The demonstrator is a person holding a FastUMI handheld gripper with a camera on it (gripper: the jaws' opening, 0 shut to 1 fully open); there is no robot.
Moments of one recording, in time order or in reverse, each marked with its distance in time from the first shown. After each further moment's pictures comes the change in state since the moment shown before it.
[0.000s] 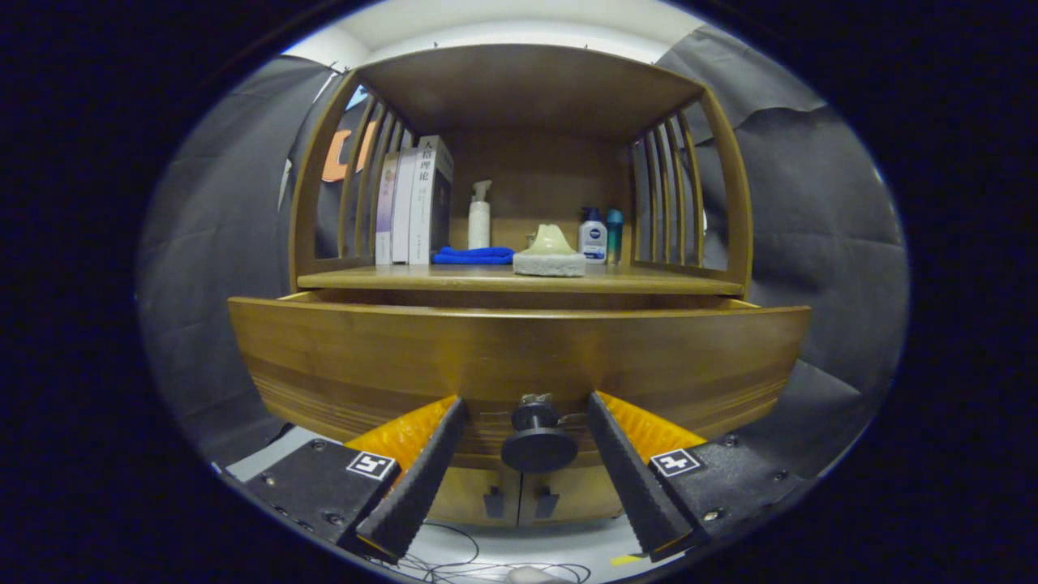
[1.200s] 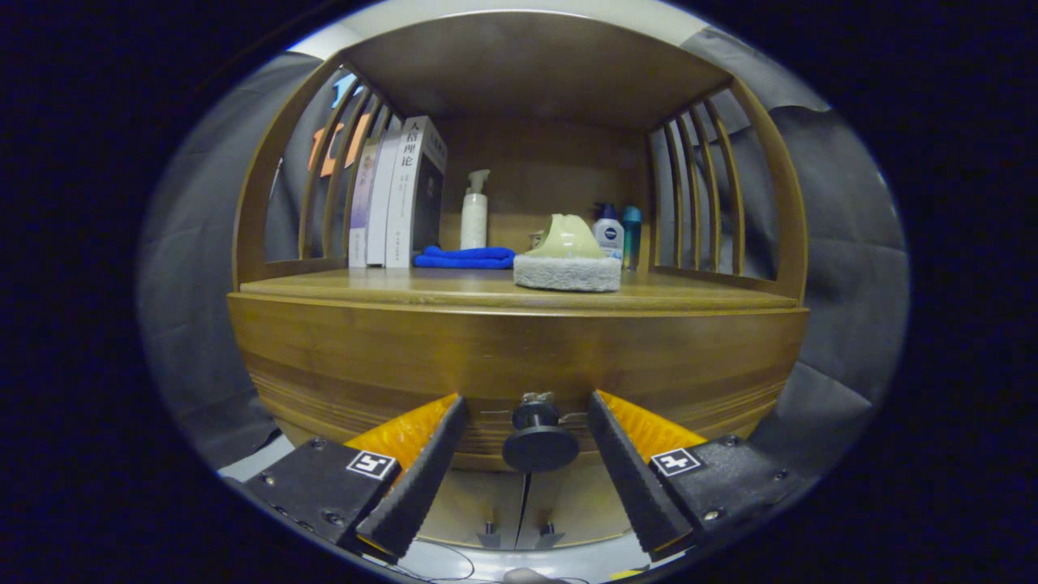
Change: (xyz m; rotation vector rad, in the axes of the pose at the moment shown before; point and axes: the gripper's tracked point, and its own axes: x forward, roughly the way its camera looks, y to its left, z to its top) arm 0.084 0.007 0.018 -0.002 -0.010 0.007
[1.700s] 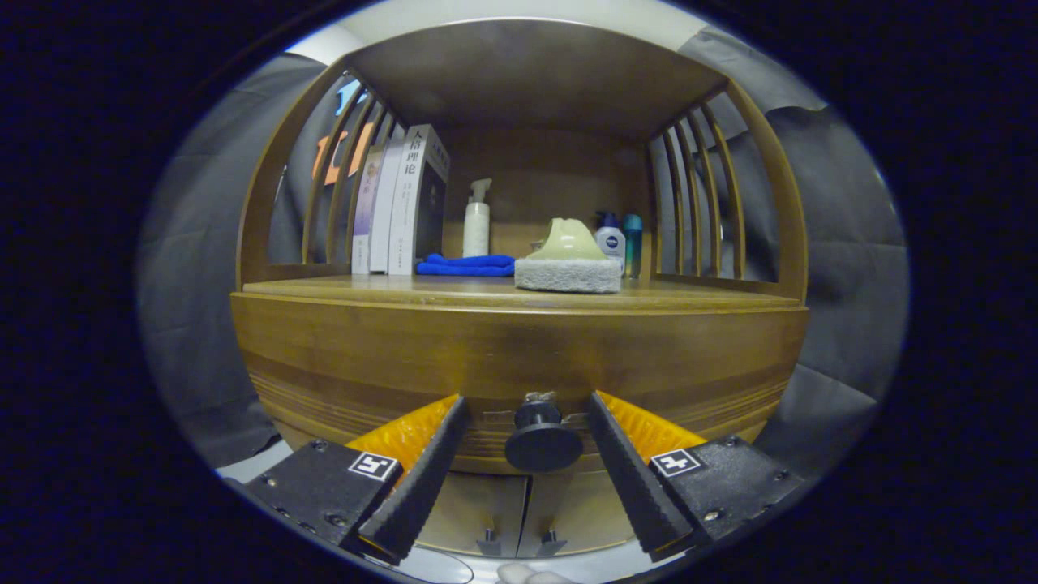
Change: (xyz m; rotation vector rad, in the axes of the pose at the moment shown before) arm 0.000 0.001 0.002 0.012 -0.022 0.010
